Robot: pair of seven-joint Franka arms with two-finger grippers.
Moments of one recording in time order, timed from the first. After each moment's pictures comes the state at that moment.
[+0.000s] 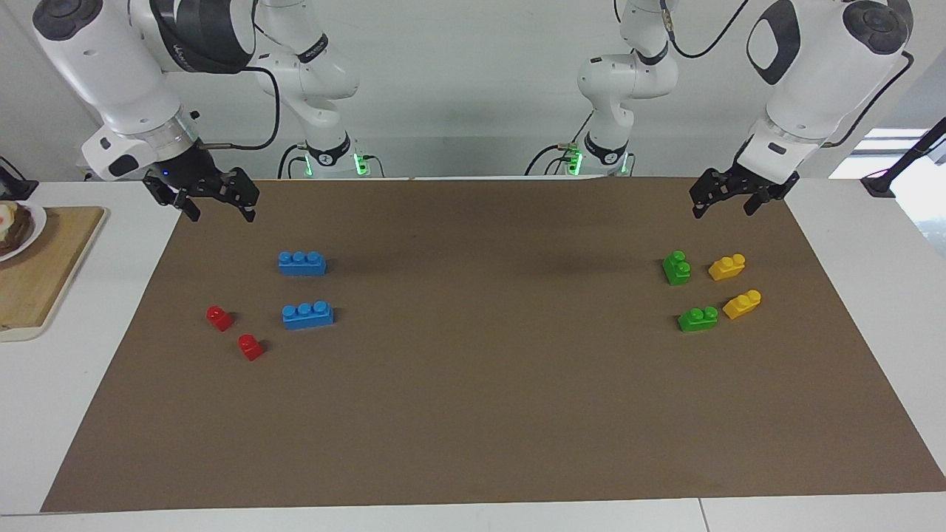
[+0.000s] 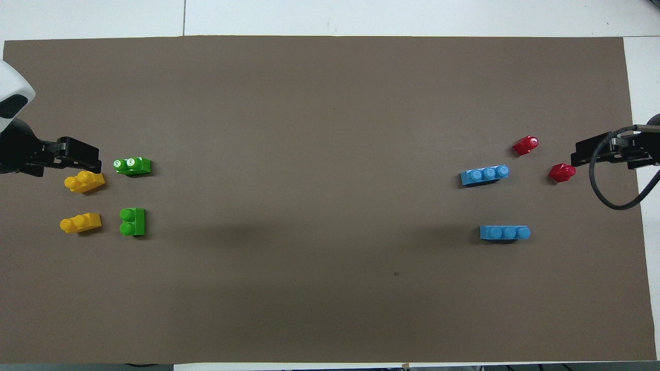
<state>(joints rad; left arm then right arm) -0.04 0.02 -0.03 -1.62 0.00 1.56 -0.04 -0.08 -0.01 0.03 -1.67 0.03 1.62 0.01</state>
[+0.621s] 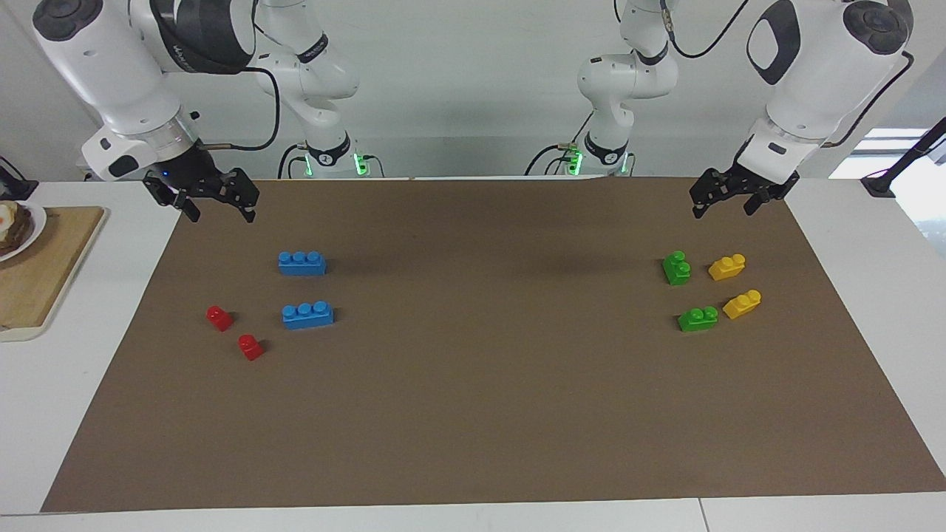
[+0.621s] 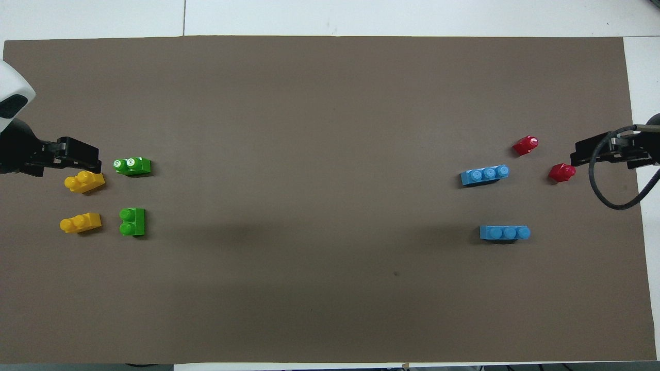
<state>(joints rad) -0.04 0.02 -0.03 -1.62 0.00 1.56 -0.04 -0.08 -0.01 0.02 -1.67 0.03 1.62 0.03</state>
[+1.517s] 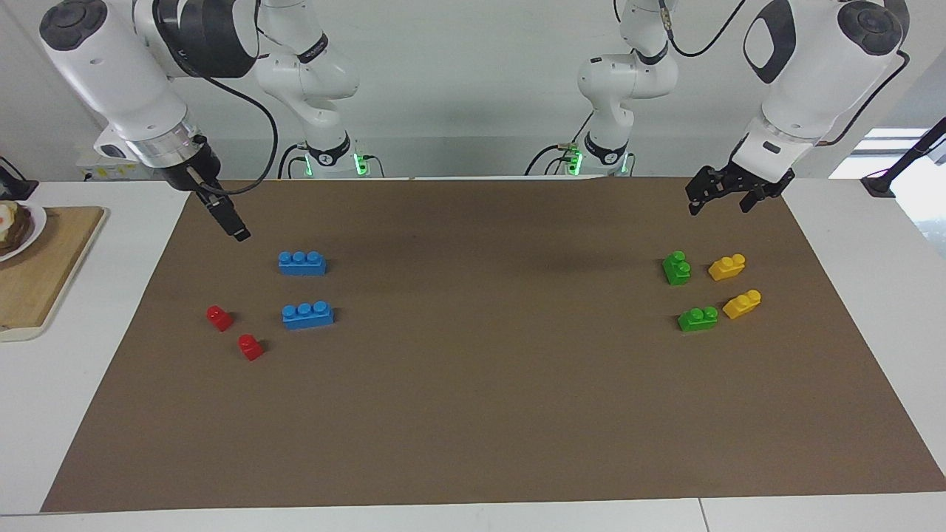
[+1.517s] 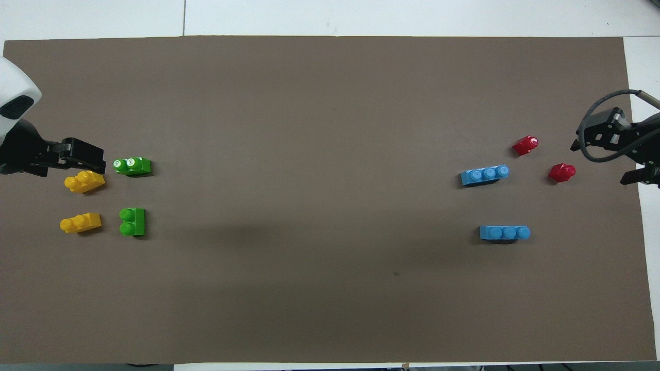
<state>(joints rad) -0.04 0.00 -0.03 -1.66 0.00 1.55 -0.04 -0.08 0.00 0.03 -1.69 0.08 1.64 1.05</state>
